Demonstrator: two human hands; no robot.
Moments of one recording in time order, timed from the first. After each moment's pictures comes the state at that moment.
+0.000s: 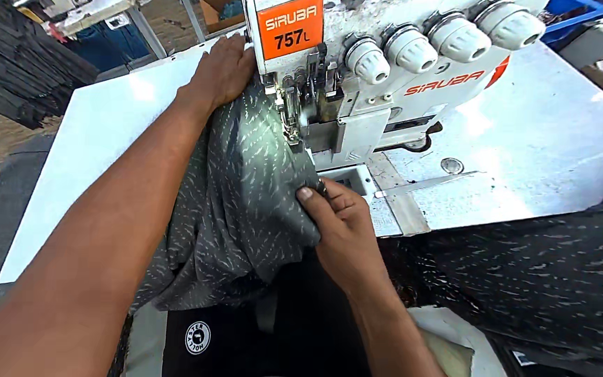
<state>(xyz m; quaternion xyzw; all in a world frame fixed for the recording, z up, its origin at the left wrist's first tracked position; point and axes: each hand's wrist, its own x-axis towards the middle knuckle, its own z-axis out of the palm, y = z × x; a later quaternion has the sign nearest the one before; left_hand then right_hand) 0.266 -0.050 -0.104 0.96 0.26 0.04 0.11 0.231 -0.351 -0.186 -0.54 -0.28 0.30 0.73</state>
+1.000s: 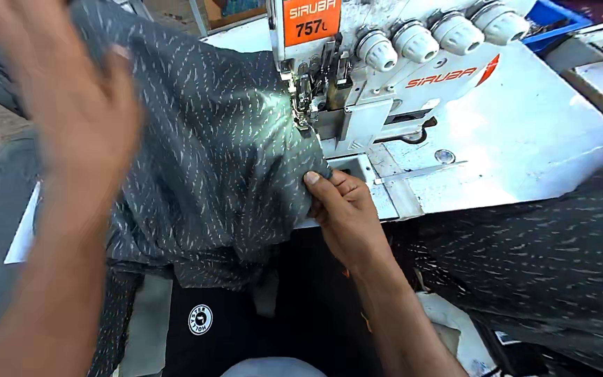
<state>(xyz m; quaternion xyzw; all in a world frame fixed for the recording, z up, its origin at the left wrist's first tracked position) 0.079 -0.109 -0.034 0.91 0.30 0.30 0.00 0.227 -0.354 -0.183 -0.49 -0.24 0.36 0.76</state>
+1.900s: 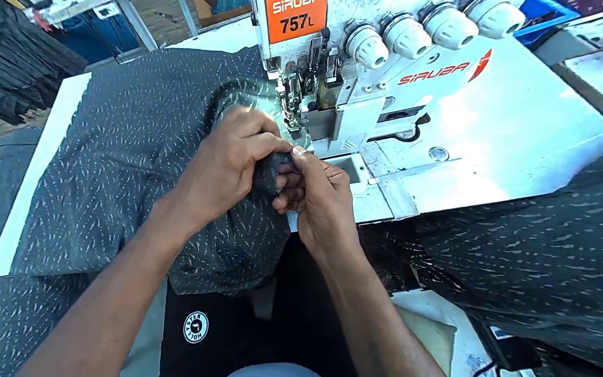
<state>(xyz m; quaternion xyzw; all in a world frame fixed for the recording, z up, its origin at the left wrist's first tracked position) 0.144 -0.162 -0.118 0.96 -0.05 0.23 0.17 0.220 -0.318 -0.164 -0.47 -0.13 0.35 0.80</state>
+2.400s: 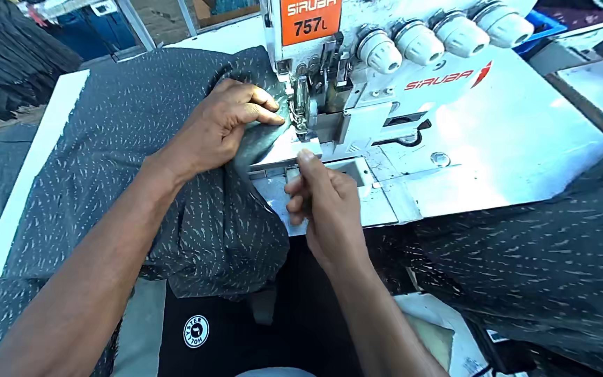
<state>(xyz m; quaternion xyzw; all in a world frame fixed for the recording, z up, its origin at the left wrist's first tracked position) 0.160 -0.105 -0.121 0.95 -0.09 0.20 0.20 0.211 -0.328 -0.163 -0.57 -0.17 0.30 0.74</state>
